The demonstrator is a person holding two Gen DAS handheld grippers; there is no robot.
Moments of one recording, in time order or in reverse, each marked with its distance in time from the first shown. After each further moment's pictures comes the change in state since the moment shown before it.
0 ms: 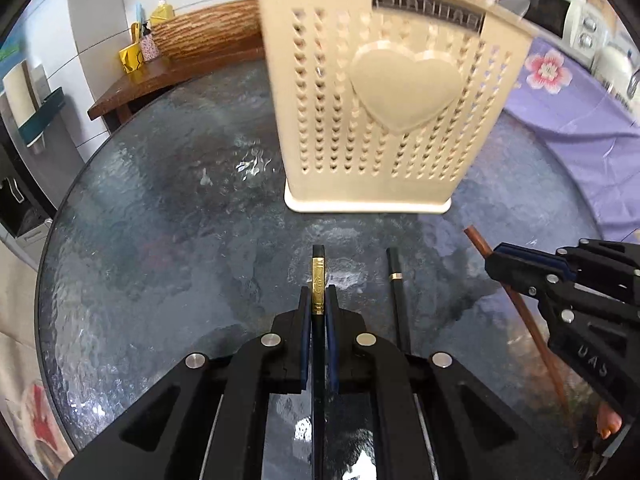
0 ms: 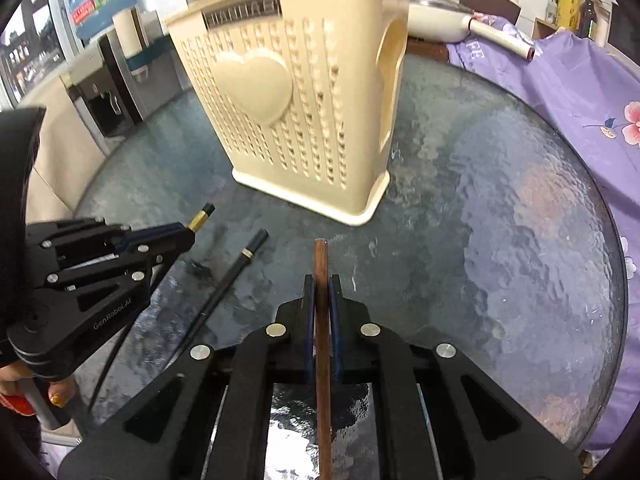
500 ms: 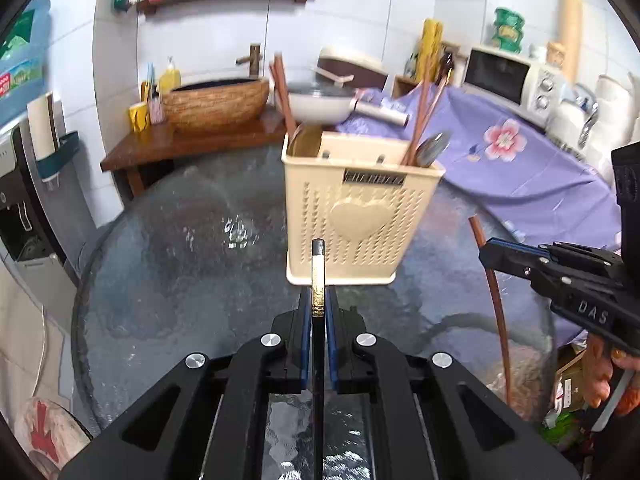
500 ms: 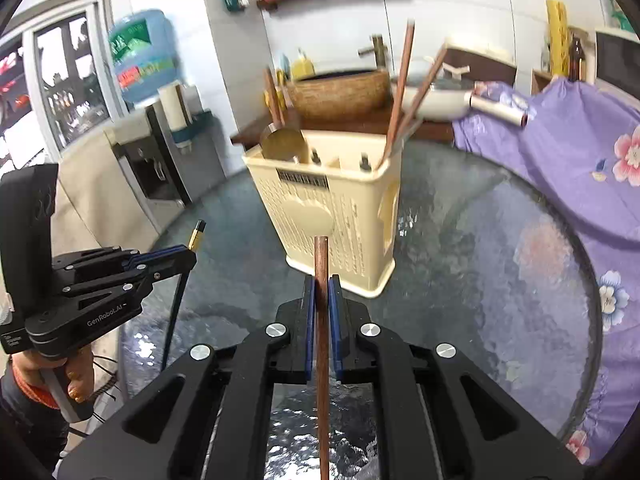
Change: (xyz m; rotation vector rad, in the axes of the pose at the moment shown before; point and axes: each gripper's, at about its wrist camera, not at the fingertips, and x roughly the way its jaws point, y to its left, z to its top) left arm -0.108 0.004 0.004 0.000 -0.267 -0.079; right arm -0.115 0.004 0.009 -0.003 -0.269 0.105
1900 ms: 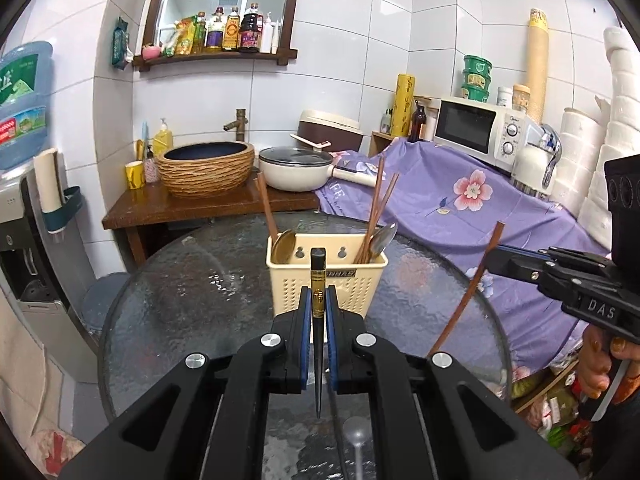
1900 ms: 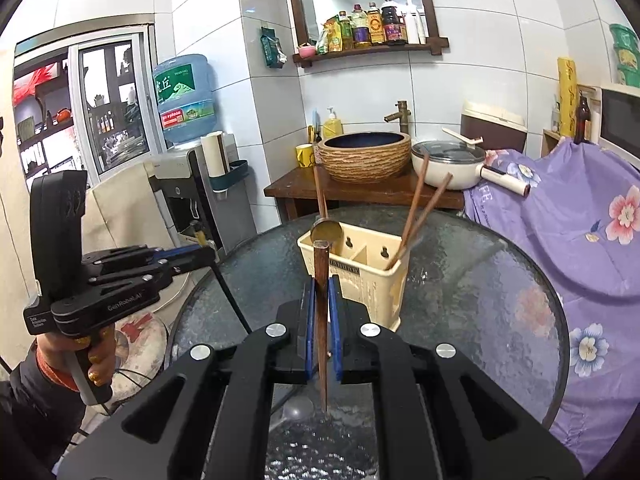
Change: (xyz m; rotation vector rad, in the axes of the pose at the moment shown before) left arm -0.076 -0.016 0.046 0.025 -0.165 -0.057; right arm -0.096 0.024 0.046 -0.077 -0.156 0.064
